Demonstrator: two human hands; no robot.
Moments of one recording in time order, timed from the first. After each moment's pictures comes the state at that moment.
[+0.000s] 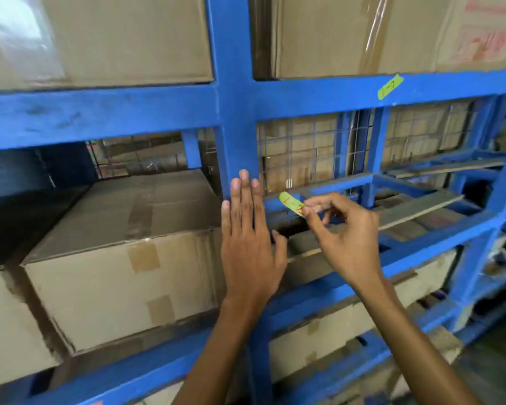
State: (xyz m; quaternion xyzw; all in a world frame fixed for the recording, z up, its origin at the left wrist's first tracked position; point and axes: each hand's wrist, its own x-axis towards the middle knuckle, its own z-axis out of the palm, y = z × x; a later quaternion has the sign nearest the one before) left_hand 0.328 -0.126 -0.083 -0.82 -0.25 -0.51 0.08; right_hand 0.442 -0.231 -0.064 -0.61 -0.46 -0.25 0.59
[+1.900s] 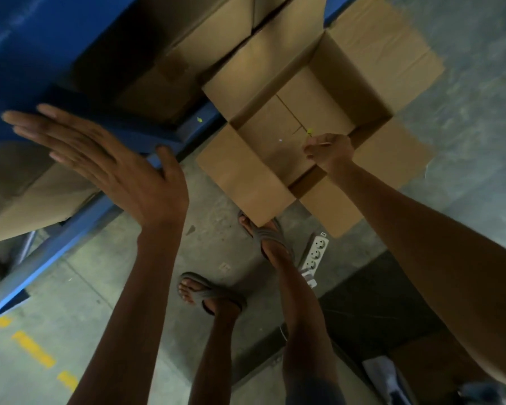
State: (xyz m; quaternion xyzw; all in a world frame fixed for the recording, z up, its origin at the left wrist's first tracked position) left_hand 0.347 -0.192 -0.878 -0.83 -0.54 -0.06 -0.12; right_hand 0.548 -0.400 -1.049 -0.82 0.22 0.37 0.38
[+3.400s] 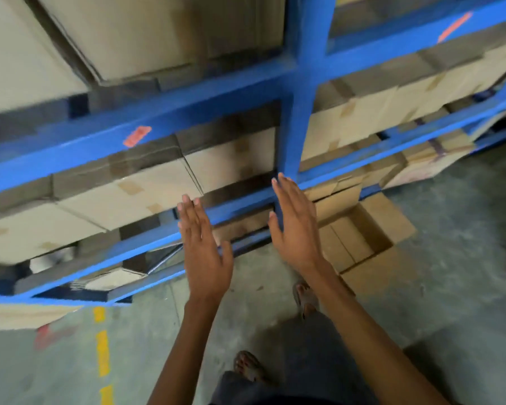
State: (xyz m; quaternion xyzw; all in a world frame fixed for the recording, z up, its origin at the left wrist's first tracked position) left_hand 0.021 -0.214 -0.488 -0.85 -0.40 -0.25 -0.24; right_hand 0.191 -0.305 -0.487 -0.81 -0.46 0.03 0.35
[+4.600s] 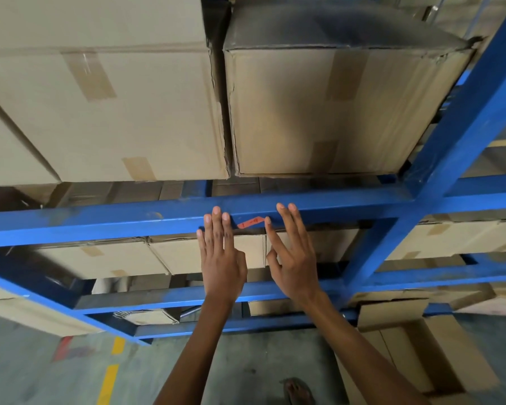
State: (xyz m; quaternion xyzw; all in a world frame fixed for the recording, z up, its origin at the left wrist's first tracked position) left_hand -0.009 -0.023 -0.419 -0.80 -0.48 -0.36 0.02; right_hand 0.142 -0.085 -0.412 -0.65 -0.64 -0.18 0.36
